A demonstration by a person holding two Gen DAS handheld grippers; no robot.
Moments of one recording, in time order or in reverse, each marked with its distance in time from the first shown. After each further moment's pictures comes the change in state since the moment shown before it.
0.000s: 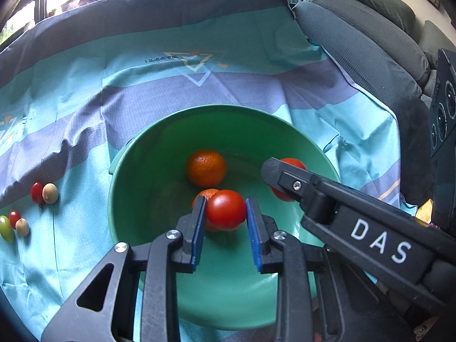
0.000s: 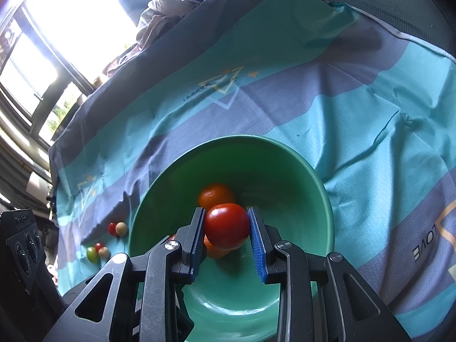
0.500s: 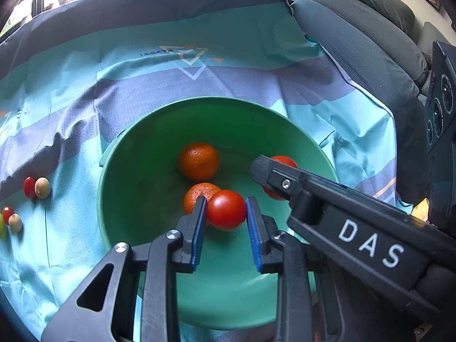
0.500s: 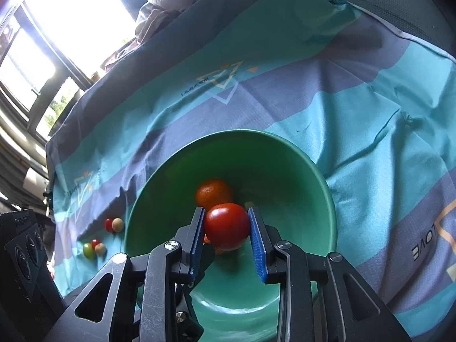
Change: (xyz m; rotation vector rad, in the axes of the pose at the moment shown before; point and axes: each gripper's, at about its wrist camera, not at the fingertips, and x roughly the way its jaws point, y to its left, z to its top) left arm 0.004 0.001 -0.002 -0.009 0.024 -0.032; right arm 0.005 0.000 0.000 -0.009 0.024 -0.014
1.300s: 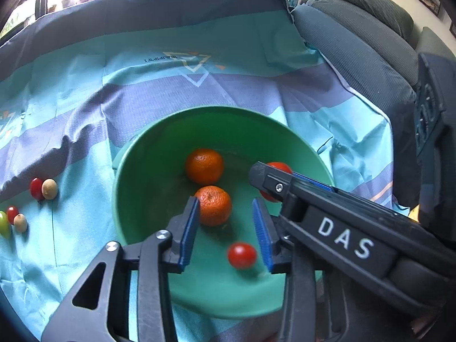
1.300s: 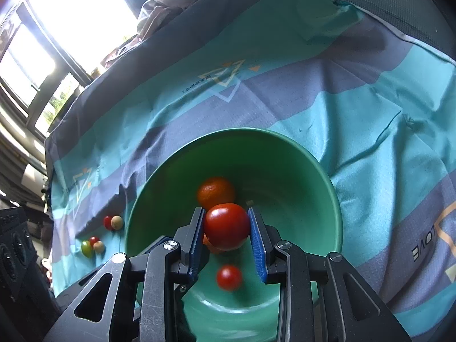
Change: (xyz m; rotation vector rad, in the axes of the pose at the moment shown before) left arm -0.019 0.007 0.000 -0.007 -0.031 -0.010; right arm 0.002 0.005 0.000 -0.020 0.003 -0.013
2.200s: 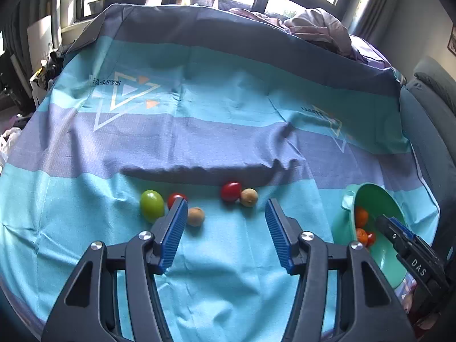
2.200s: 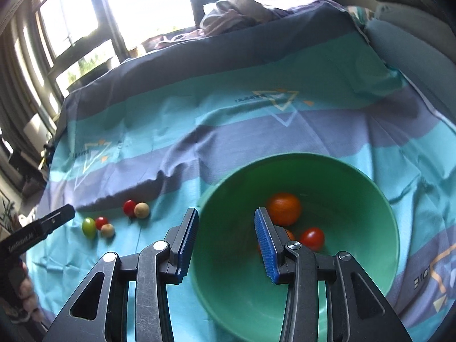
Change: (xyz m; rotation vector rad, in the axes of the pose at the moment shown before) left arm -0.119 0.199 -0.026 -0.368 -0.165 0.321; right arm 0.002 0.104 -0.027 -0.302 -0.102 -0.037
